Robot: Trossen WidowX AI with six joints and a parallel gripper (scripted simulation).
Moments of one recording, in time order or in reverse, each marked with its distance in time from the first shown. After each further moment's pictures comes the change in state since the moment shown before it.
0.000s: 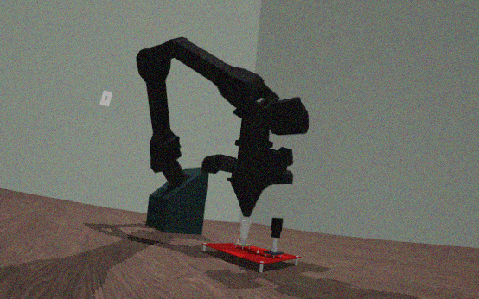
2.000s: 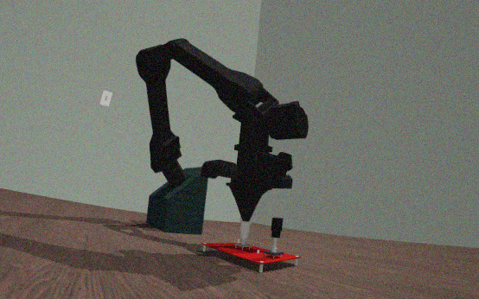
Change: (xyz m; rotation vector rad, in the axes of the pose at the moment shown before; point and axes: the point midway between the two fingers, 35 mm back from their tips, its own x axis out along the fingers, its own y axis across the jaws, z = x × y) arm 0.010 0.000 -0.001 -0.004 0.001 -0.001
